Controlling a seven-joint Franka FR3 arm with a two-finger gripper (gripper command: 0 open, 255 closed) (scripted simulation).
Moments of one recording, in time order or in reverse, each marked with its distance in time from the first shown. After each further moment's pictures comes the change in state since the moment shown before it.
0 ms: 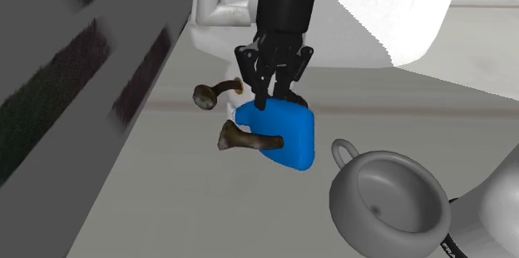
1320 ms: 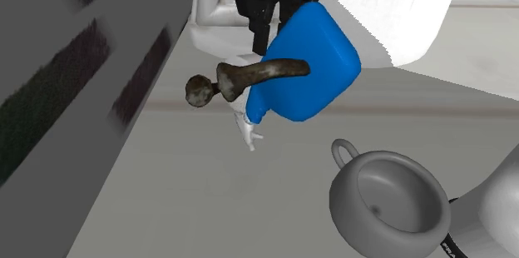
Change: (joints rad) arm -0.006 -0.061 -0.007 0.215 -0.032 -0.263 0.087
